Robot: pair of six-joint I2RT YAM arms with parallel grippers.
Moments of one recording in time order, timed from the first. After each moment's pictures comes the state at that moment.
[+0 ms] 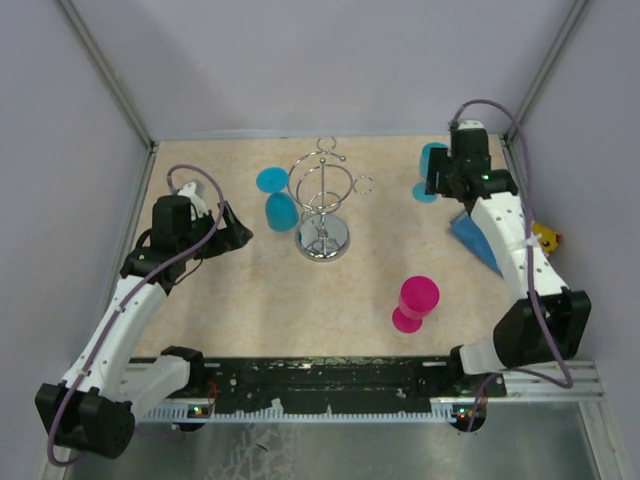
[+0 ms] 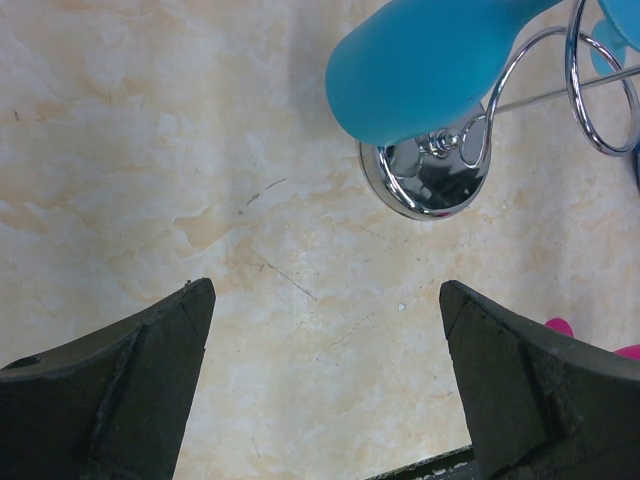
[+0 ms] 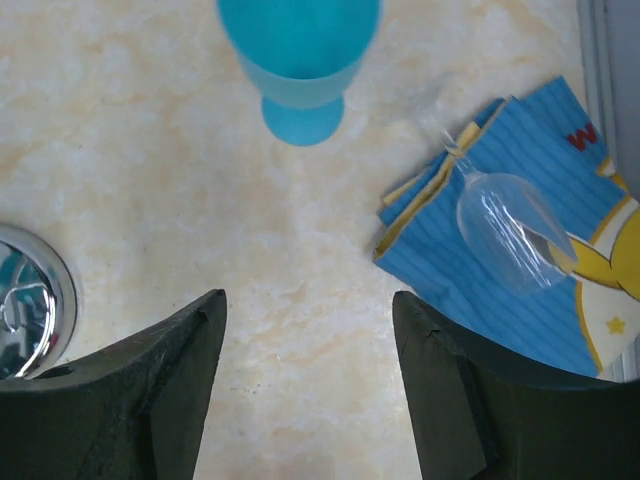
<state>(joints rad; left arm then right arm) -0.22 0.97 0.88 -0.52 0.12 -0.47 0.18 1.45 1.39 -0.67 0.23 0.11</state>
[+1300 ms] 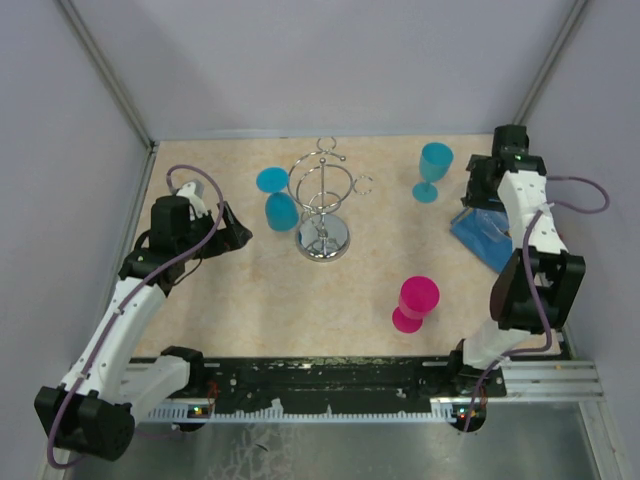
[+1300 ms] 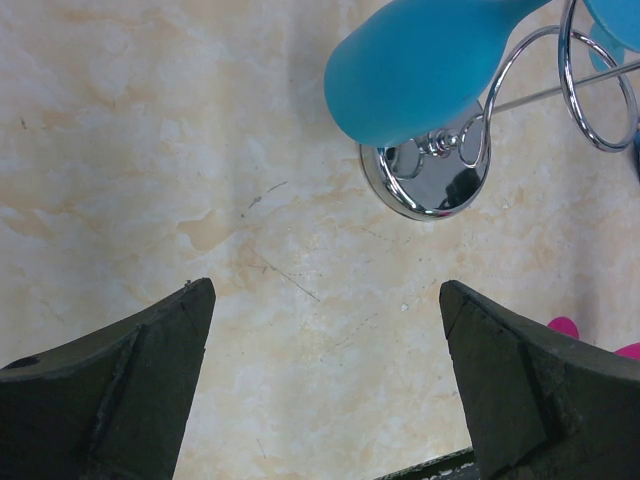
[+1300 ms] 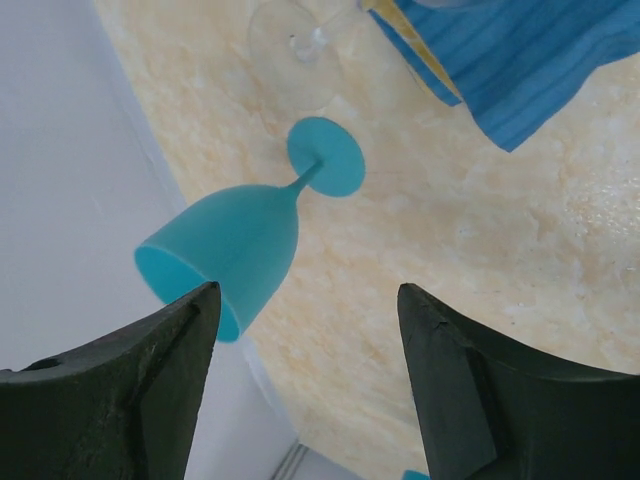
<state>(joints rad) -0.22 0.96 0.88 -0.52 0.12 -0.45 -0.15 1.61 1.49 -0.83 0.09 1.56</state>
